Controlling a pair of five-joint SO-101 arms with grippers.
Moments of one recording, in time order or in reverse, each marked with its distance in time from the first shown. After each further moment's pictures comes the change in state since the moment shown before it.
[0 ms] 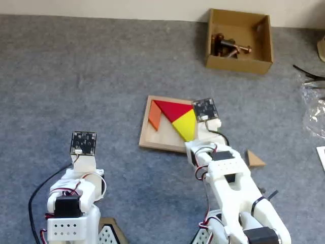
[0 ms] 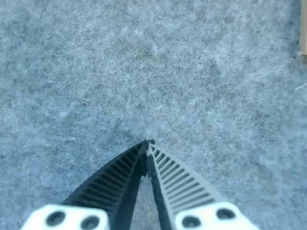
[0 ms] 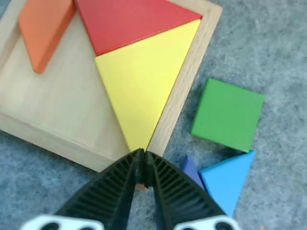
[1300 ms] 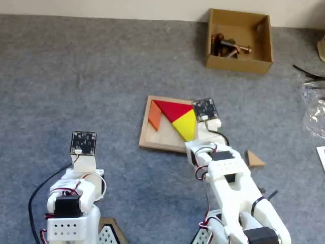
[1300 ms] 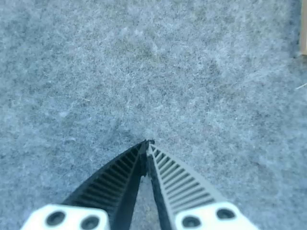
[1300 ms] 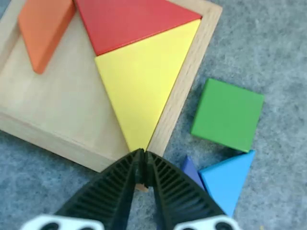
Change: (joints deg) left arm 0.0 0.0 0.0 0.0 0.0; right arm 0.0 0.0 0.0 0.0 0.0
